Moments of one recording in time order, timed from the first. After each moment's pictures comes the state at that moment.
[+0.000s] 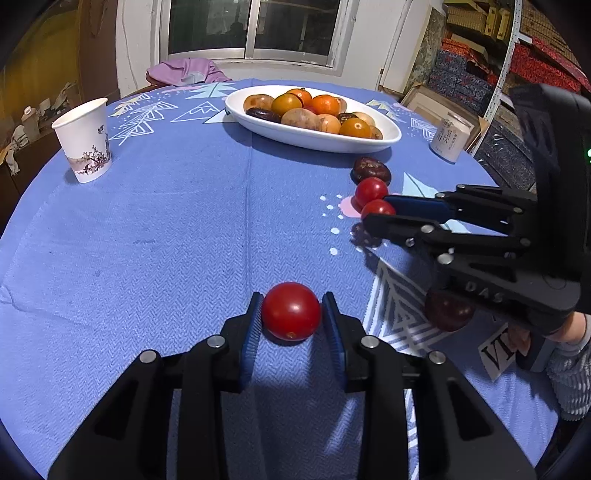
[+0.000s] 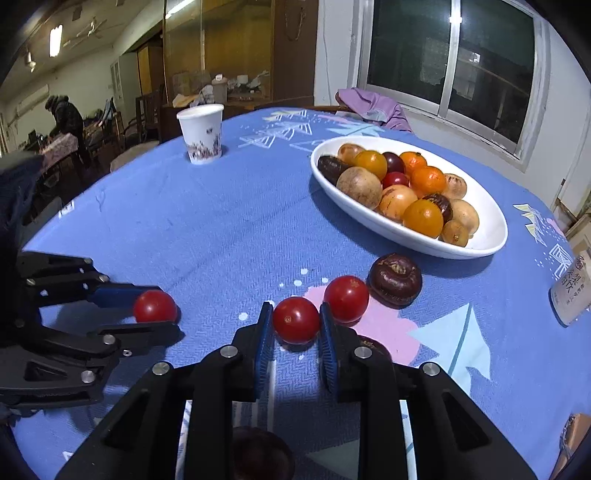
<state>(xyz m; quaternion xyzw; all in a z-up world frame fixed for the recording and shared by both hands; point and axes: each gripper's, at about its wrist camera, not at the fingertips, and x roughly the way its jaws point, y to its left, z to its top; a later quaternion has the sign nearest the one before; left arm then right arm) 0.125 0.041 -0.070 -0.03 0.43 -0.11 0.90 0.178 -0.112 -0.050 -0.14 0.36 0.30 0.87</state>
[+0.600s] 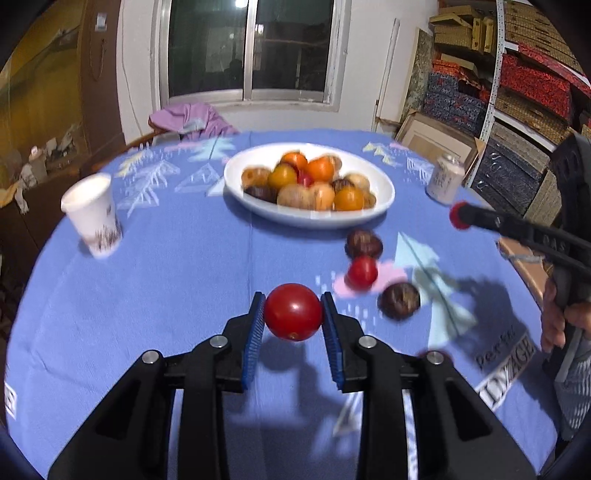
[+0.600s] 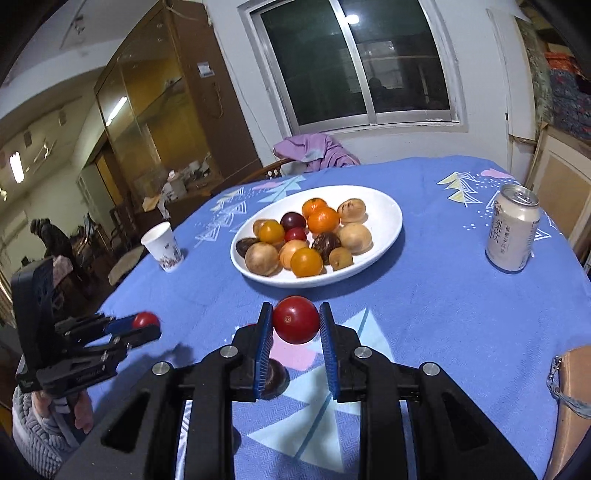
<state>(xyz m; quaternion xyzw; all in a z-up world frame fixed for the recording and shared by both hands) 0.148 0.031 -0.011 0.00 0.35 -0.10 0.93 0.191 -0.237 0.004 0.06 0.31 0.25 0.91</state>
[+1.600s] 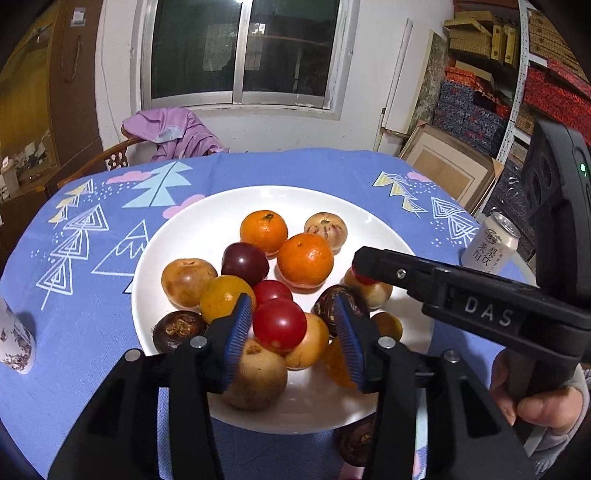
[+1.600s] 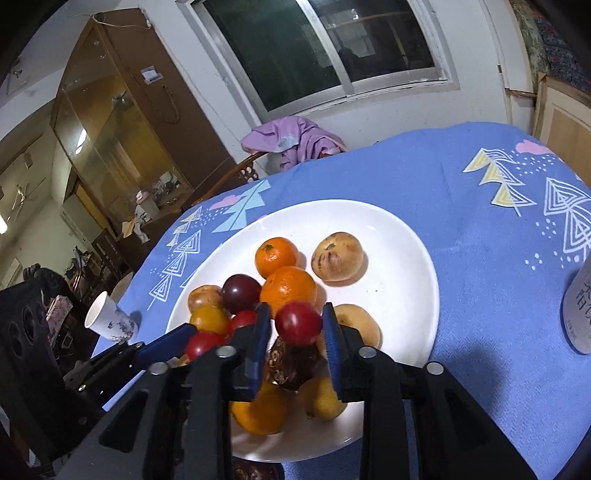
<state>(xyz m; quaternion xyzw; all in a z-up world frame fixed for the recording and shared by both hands) 0.338 -0.027 -0.026 -0.03 0.36 -0.10 0.93 0.372 -0.197 -0.030 0.13 0.37 0.22 0.89</state>
